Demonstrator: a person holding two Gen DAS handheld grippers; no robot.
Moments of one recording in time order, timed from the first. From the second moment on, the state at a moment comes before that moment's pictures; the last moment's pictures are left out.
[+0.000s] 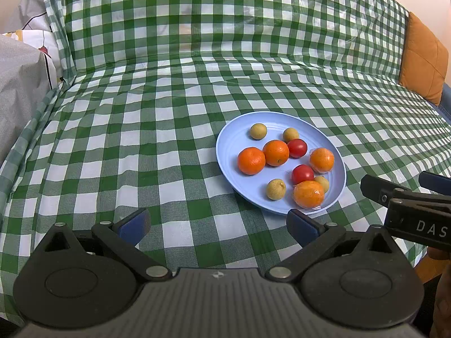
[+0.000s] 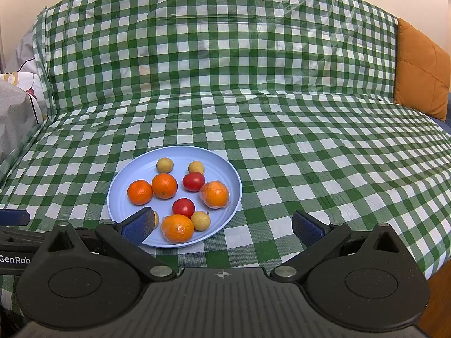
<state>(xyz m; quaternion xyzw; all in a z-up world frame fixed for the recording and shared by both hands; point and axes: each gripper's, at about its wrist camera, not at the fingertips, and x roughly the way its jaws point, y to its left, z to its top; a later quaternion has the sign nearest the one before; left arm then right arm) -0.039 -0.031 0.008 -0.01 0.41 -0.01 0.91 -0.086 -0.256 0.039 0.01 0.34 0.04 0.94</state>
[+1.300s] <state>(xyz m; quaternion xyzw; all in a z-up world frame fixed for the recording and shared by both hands) -0.032 -0.035 0.014 -0.02 0.39 -0.04 0.92 -0.077 -0.268 0.043 0.04 0.33 0.03 0.94</state>
